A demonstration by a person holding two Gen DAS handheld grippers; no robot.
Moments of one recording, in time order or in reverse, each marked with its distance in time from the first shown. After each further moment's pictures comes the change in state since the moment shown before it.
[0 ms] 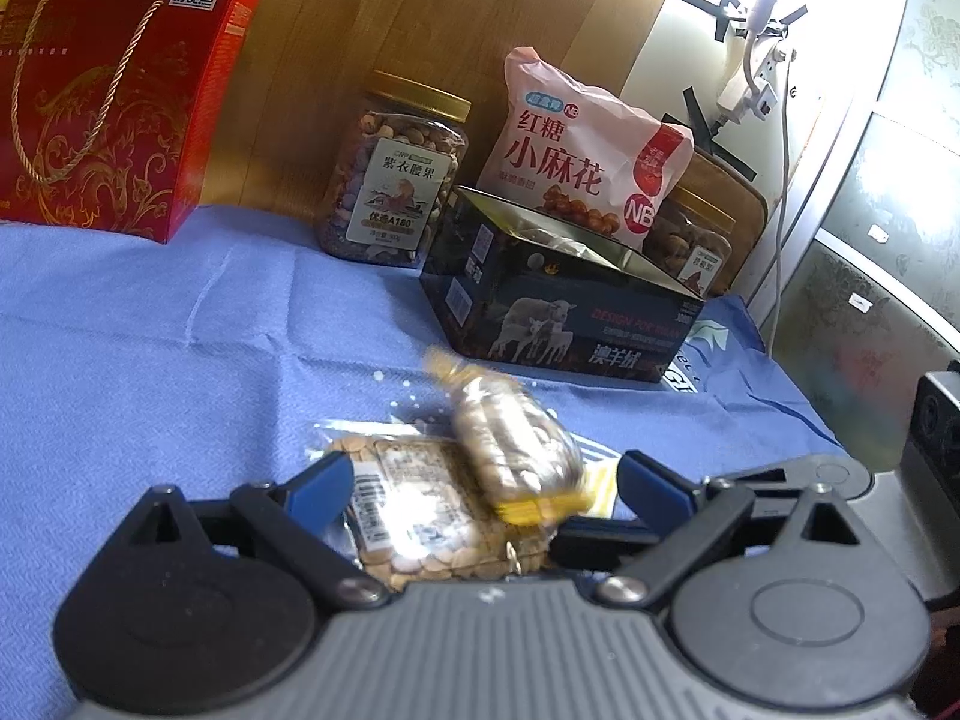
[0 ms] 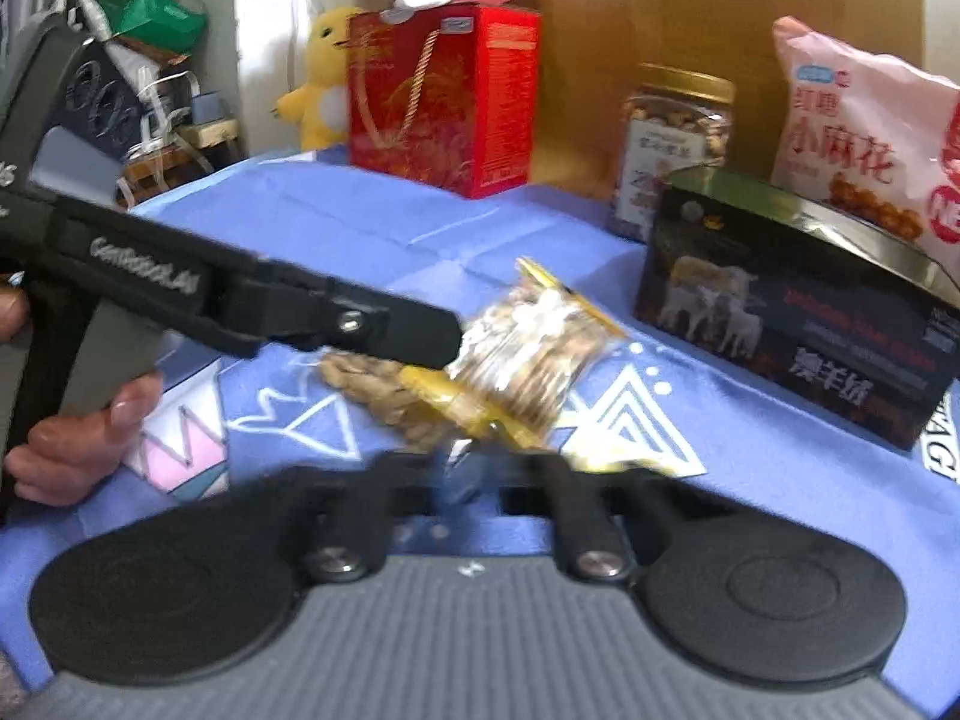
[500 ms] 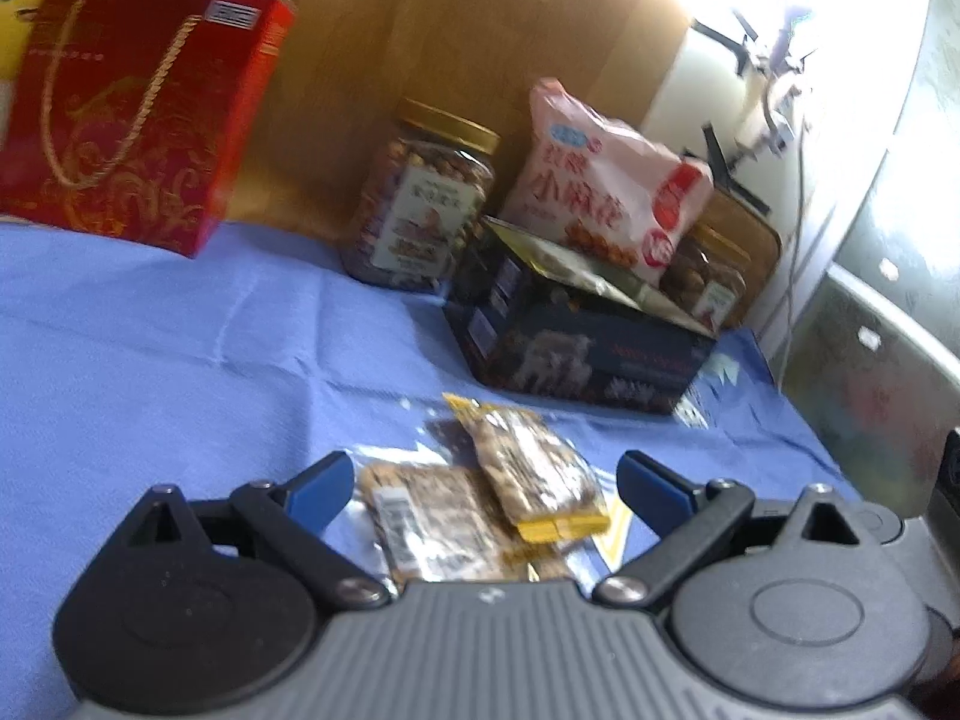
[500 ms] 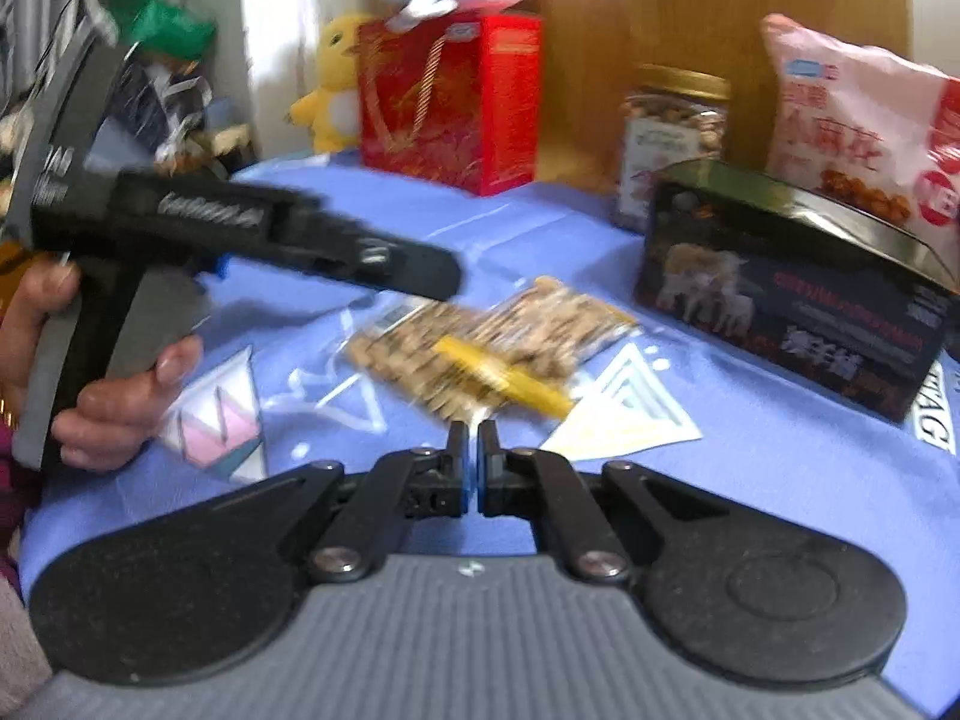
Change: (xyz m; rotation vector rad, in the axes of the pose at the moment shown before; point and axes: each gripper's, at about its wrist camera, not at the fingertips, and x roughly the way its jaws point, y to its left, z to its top) left arm -0.010 0.012 0.006 -0.057 -0.060 0.019; right arm -0.021 -0.005 -0.003 0.048 -0.020 0.009
